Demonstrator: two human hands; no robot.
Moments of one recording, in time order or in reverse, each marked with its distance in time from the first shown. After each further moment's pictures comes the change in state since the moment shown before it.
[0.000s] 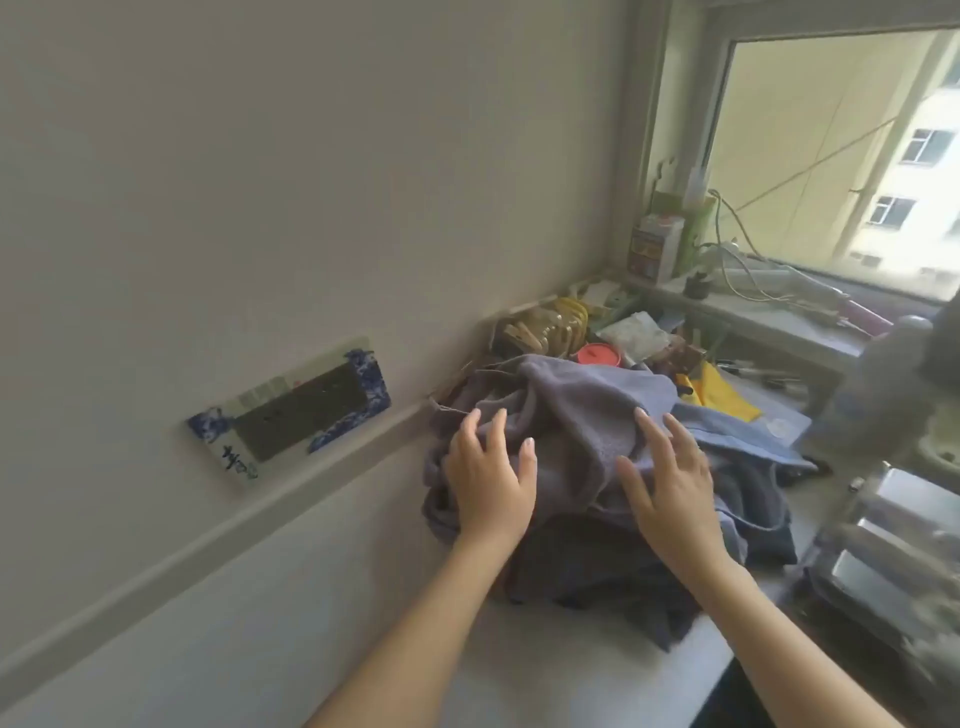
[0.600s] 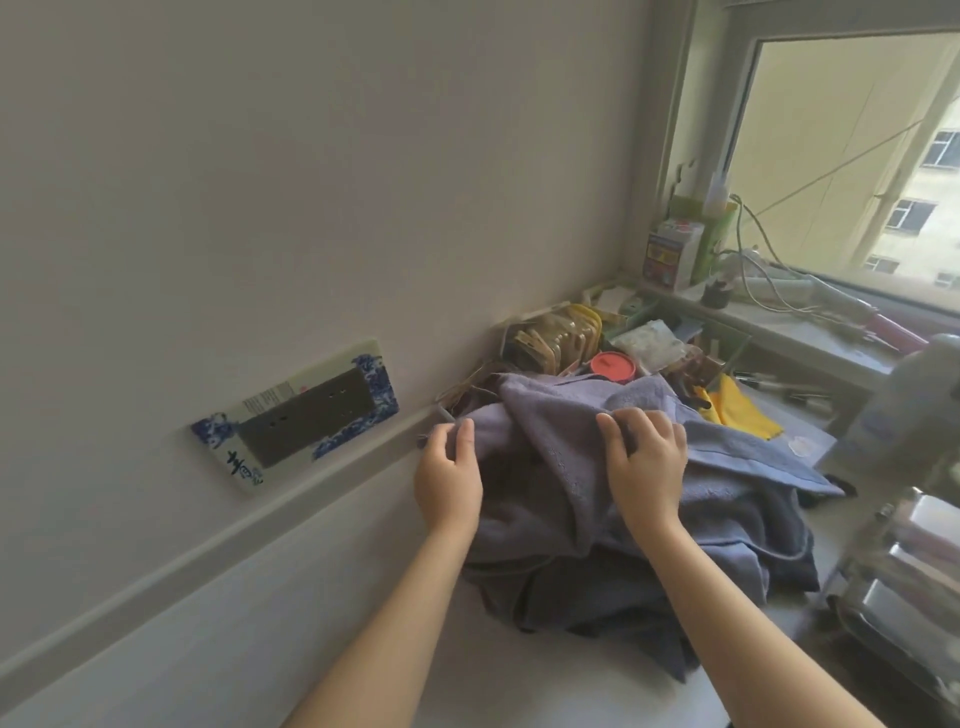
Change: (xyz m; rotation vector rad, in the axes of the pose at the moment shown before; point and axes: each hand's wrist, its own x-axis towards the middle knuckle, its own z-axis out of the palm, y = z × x) left_hand 0.034 -0.025 -0.026 -0.329 0.046 -0.501; right_hand 0.052 -0.034 0.033 0.262 0.206 0.122
